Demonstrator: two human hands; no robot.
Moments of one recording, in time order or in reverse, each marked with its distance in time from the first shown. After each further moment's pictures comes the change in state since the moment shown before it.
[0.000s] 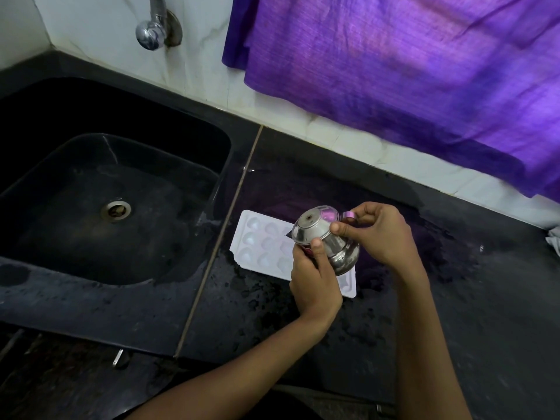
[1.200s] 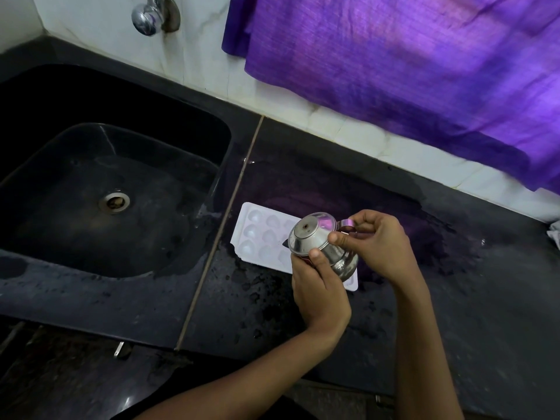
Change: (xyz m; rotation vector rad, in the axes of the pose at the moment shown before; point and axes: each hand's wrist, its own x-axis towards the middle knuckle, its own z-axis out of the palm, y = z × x) left_hand -0.017 -0.012 0.006 -0.050 0.110 -0.048; right_hand -0.021 0.004 0.009 0.108 -0.062 0.024
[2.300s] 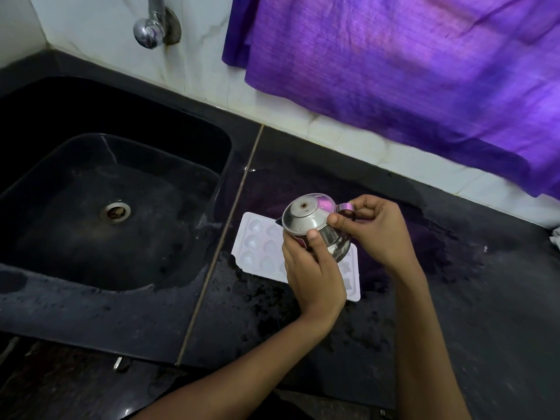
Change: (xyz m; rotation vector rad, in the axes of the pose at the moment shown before) left_hand 0.024 0.026 -0.002 -0.049 0.041 0.180; right_hand 0.025 -0.014 0.002 0.204 0.027 -0.071
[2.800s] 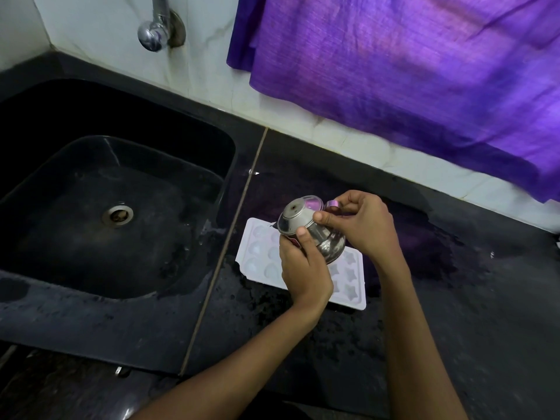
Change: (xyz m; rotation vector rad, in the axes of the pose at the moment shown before) left_hand 0.033 -0.009 -0.002 -0.040 -0.046 -0.151; right_hand 0.028 -0.006 0.022 -0.264 0.035 -0.017
